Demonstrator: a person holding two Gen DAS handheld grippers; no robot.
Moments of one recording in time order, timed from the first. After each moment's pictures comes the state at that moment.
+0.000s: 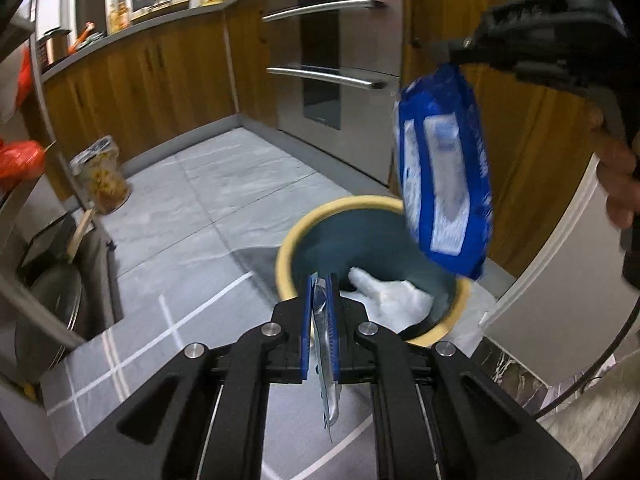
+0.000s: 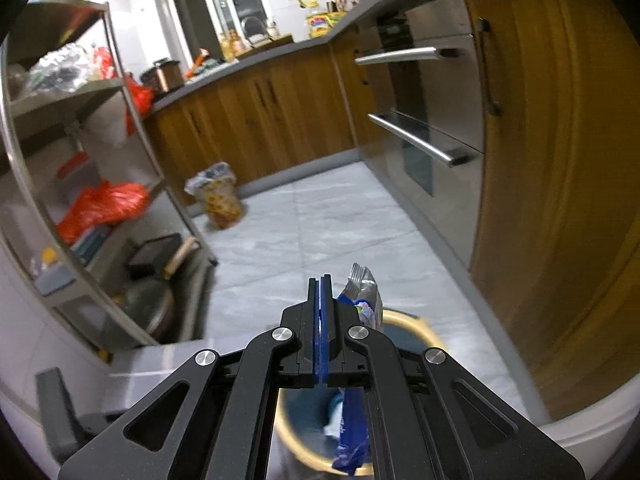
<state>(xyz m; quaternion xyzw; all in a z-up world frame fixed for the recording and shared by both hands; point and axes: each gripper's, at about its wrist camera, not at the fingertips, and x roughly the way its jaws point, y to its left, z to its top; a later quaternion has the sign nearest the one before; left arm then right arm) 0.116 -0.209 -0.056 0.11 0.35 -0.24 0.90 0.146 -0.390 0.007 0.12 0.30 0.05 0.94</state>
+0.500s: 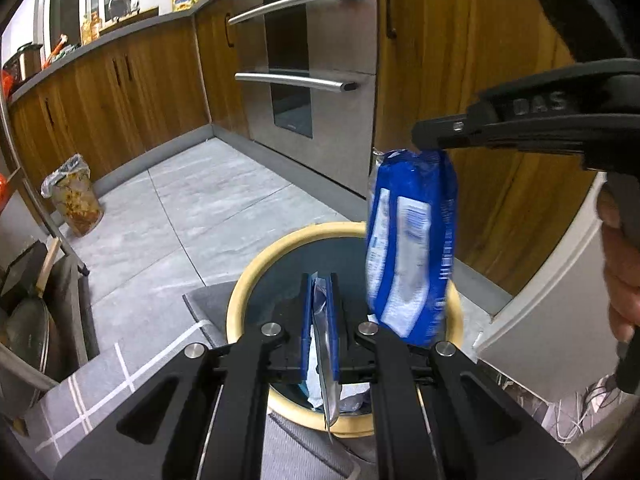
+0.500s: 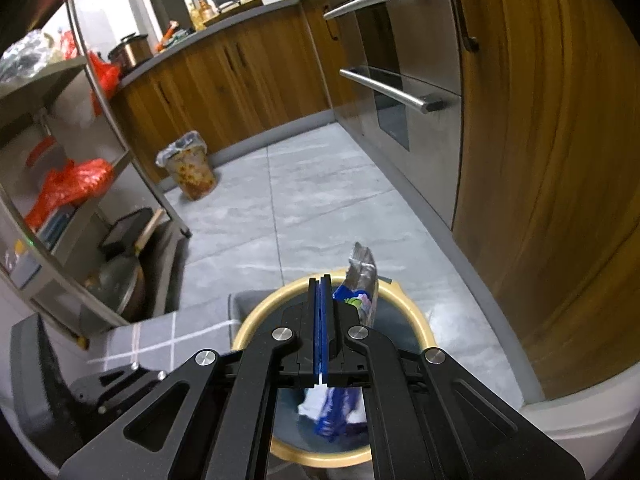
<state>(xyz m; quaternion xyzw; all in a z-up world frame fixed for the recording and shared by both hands) 0.161 -0.272 -0.081 0.12 0.34 -0.27 0.89 0.170 -0.408 -0.042 0.12 0.36 0.02 0.92</state>
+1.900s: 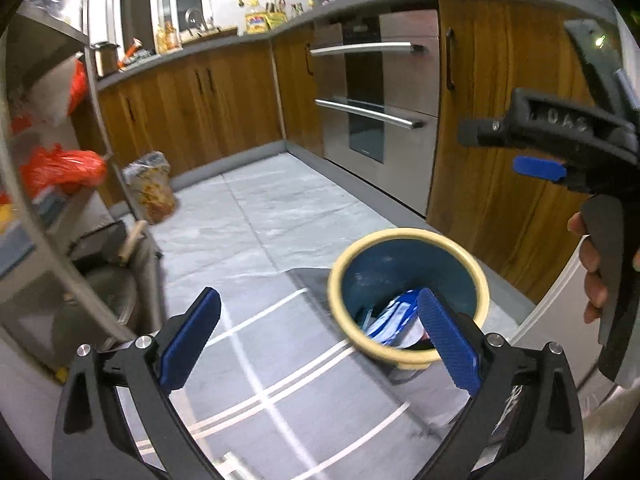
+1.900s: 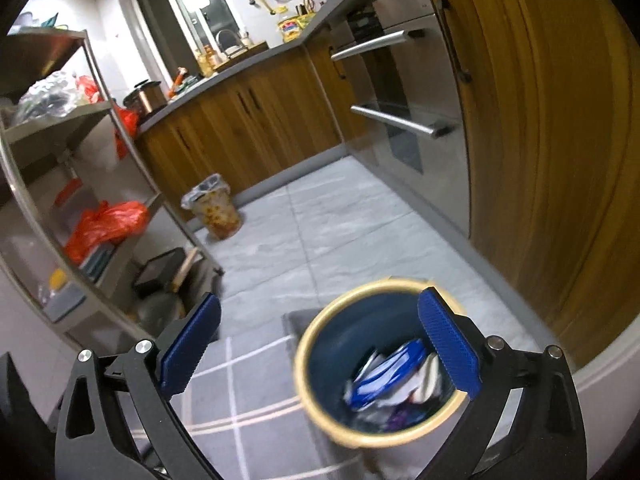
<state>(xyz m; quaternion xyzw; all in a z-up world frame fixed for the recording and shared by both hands) 0.073 -0.159 -0.005 0.10 0.30 -0.16 0.94 0.103 -0.371 -0.003 0.20 0.29 0.03 0.94</state>
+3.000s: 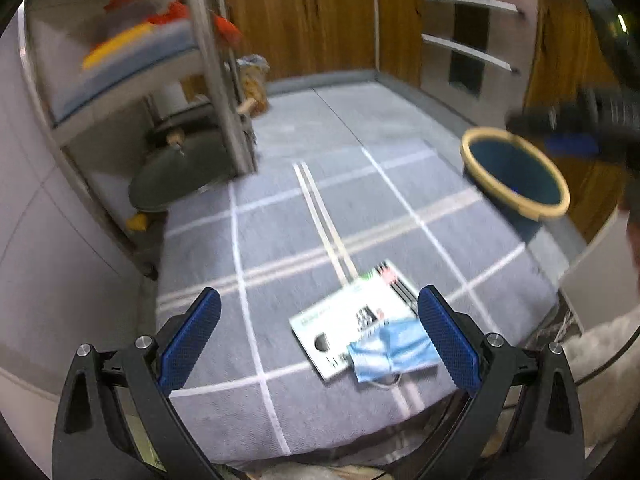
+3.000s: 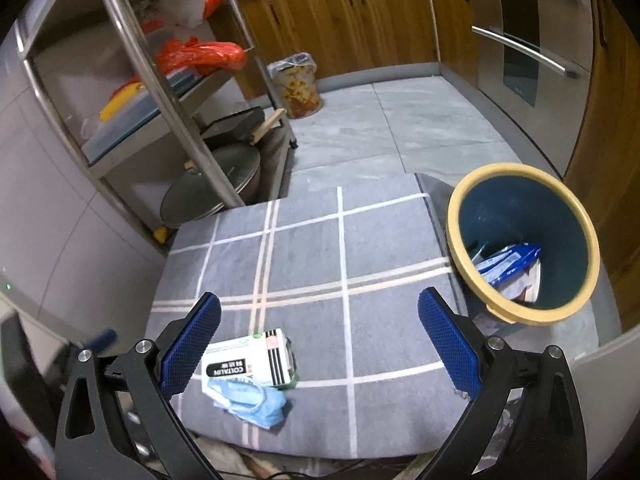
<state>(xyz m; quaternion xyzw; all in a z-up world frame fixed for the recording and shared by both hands) -0.025 0.041 -0.098 0.07 0.41 -0.04 0.91 0.056 -0.163 -0.070 0.08 0.43 0.16 0.89</state>
